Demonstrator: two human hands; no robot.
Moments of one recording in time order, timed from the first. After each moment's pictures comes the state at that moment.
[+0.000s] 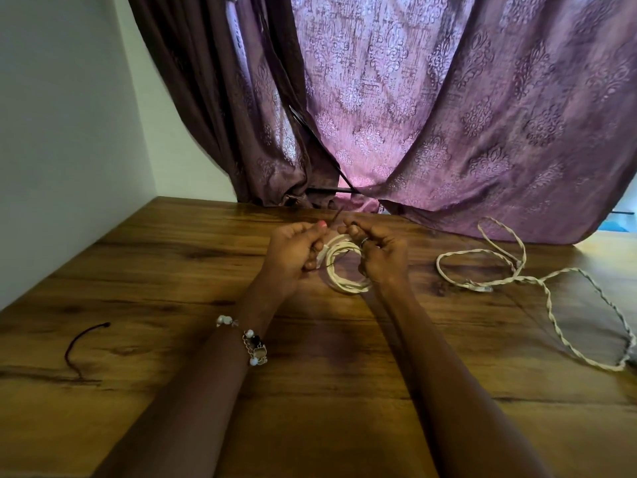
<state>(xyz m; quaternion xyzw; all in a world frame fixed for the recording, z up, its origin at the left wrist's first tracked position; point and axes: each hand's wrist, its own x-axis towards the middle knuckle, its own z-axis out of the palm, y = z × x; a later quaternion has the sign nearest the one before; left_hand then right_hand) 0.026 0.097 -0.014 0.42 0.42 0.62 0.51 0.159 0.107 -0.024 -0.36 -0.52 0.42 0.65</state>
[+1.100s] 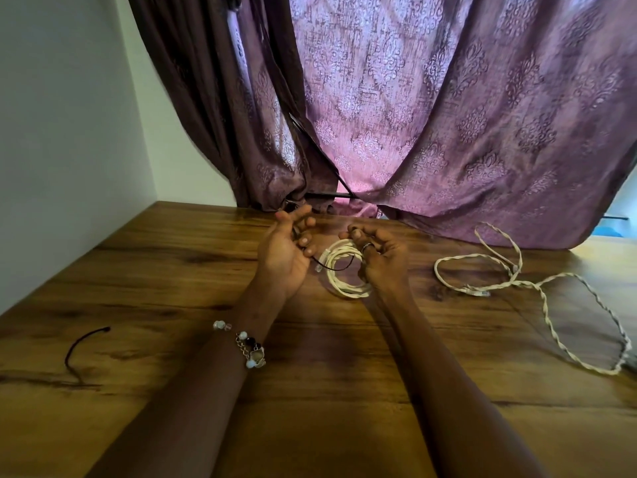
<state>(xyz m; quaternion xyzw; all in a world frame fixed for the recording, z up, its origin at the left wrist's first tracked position) 0.023 0.099 -0.006 0.28 0.22 0.71 0.60 0.158 0.095 -0.015 -0.35 -0.51 0.44 0.66</state>
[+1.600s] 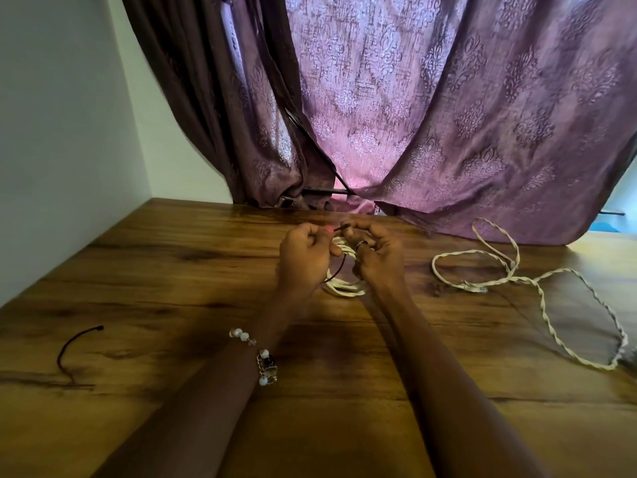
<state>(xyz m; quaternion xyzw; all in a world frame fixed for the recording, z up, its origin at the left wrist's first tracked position) 0.051 0.093 -0.023 0.50 0.50 0.64 0.31 0.161 0.095 -0.016 -0.33 -0.57 0.41 0.63</state>
